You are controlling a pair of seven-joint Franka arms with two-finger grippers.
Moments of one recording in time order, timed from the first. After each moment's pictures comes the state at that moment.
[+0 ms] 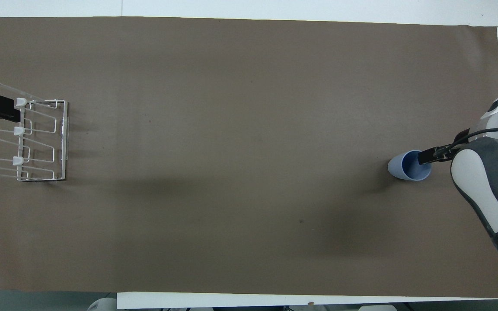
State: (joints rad) left arm -0.14 -0.05 0.05 -1.63 -0.01 1.57 -0.06; right arm -0.07 -0.01 -0.09 -2.18 -0.01 2.04 -0.28
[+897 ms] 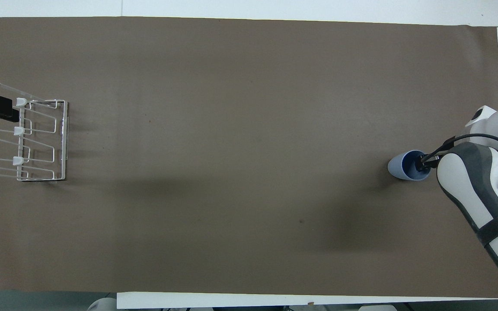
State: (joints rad) left arm -0.14 -0.05 0.05 -1.63 -0.01 1.57 -0.06; right arm -0.07 0.02 -0.09 -2.22 -0.01 2.09 -0.28
